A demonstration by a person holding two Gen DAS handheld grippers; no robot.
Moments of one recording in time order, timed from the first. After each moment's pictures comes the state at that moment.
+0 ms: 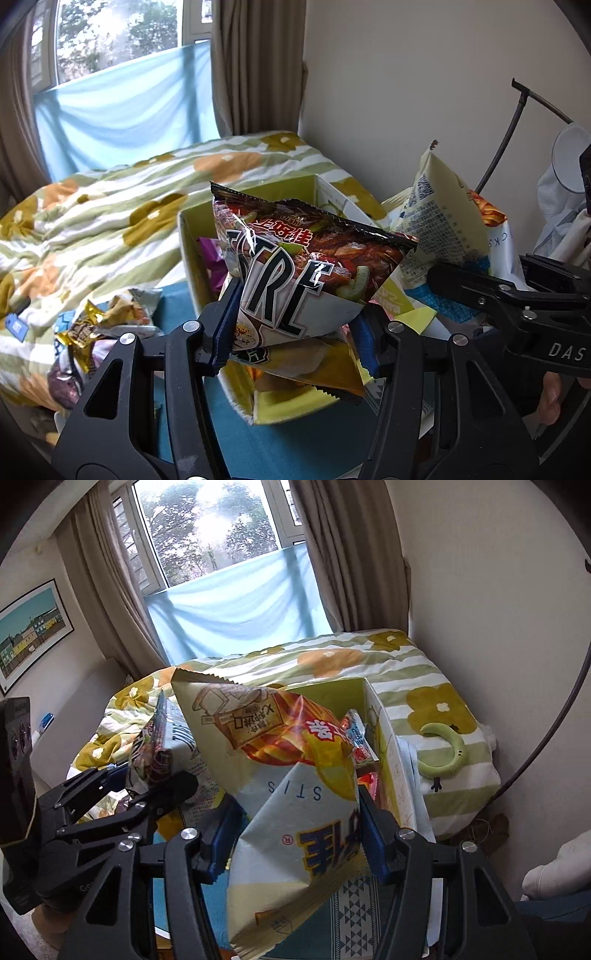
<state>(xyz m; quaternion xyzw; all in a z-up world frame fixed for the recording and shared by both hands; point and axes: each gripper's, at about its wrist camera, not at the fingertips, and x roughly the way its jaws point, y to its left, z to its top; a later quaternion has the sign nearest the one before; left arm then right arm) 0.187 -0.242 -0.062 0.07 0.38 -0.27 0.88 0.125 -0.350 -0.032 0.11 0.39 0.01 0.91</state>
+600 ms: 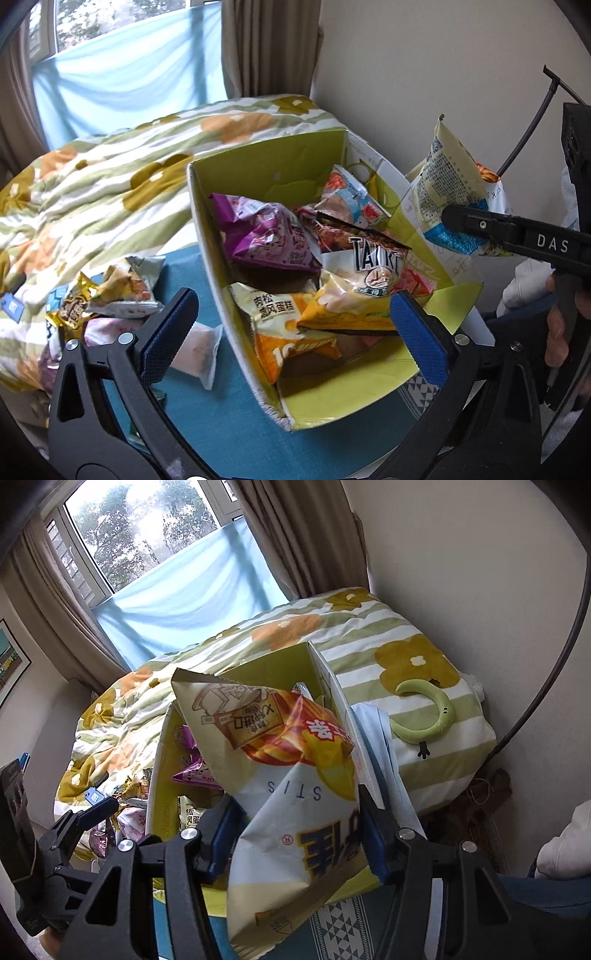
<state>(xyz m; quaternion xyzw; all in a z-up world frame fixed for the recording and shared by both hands) 0.224 -0.214 -0.107 0.07 0.44 -0.25 0.86 0.172 -0.395 -0.079 0.17 0.45 -0.05 0.88</state>
